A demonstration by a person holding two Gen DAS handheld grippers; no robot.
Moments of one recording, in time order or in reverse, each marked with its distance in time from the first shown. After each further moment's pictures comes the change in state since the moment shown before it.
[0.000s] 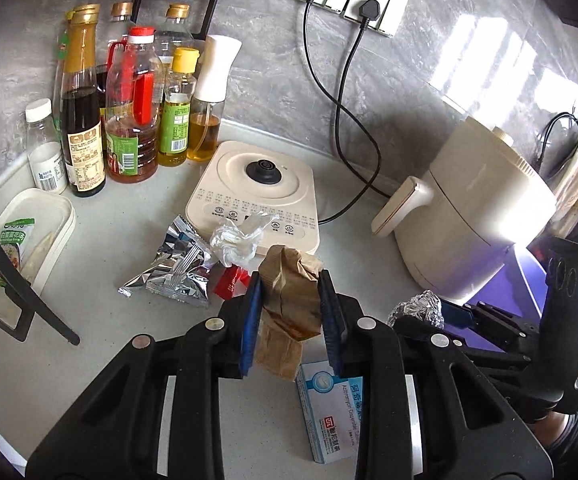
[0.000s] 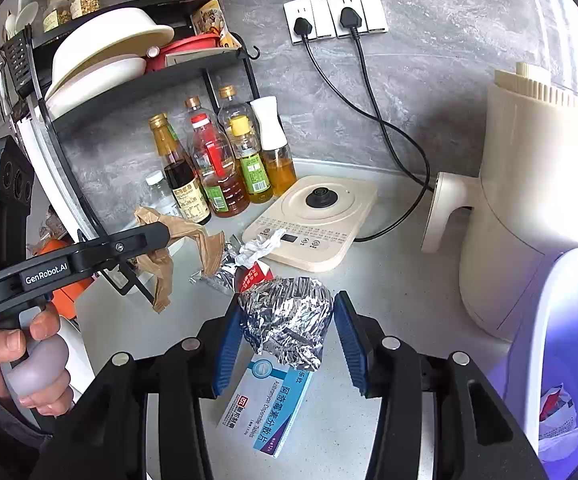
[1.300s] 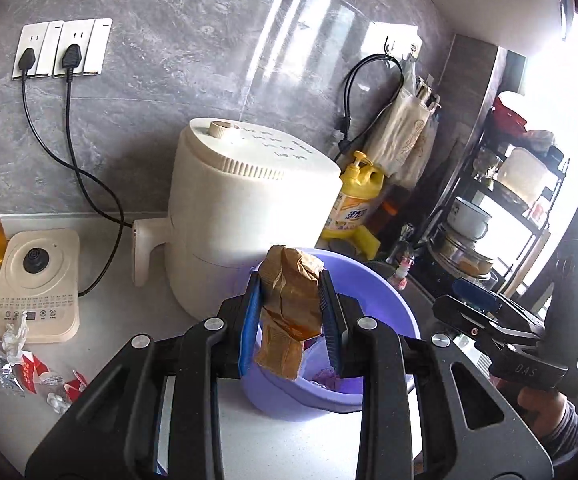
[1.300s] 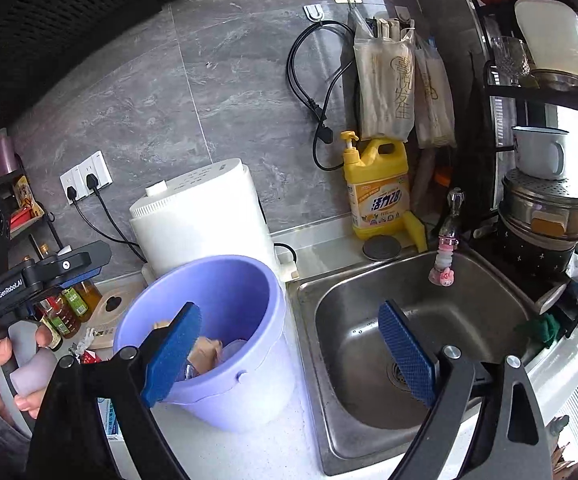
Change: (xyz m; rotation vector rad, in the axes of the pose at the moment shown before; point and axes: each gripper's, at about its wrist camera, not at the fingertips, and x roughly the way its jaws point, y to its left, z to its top) left arm -0.010 -0.227 0.013 0.357 0.008 -0.492; right arm -0.255 -0.139 -0.104 0.436 -0.343 -0.616
